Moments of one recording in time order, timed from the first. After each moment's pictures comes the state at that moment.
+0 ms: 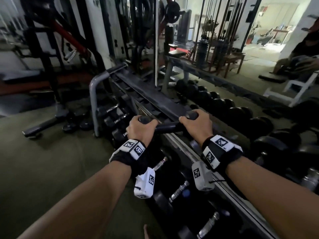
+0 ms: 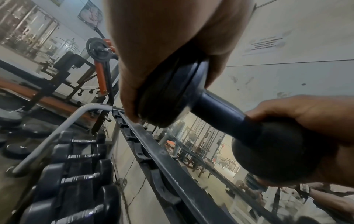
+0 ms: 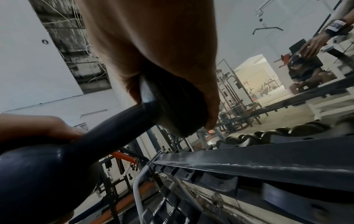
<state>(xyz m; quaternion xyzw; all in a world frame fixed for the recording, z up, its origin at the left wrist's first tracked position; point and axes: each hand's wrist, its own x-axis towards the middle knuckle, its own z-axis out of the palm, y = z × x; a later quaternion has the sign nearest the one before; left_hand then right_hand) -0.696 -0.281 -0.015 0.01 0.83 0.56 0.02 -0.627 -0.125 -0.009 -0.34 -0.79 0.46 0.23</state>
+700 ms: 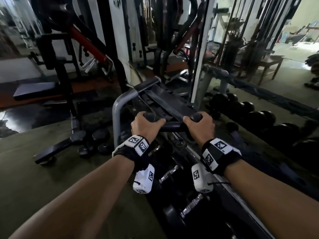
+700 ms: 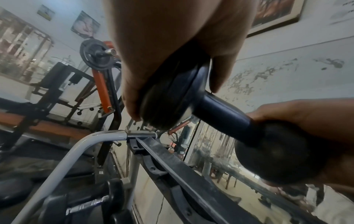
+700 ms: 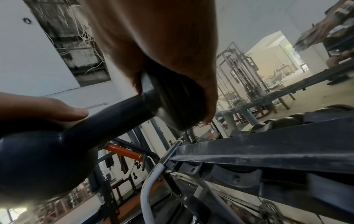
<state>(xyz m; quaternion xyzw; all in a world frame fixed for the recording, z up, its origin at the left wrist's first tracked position) -1.212 -0.335 -0.020 0.03 0.85 0.53 0.00 -1.152 -0.177 -0.036 -0.32 -0.77 0.49 0.24</state>
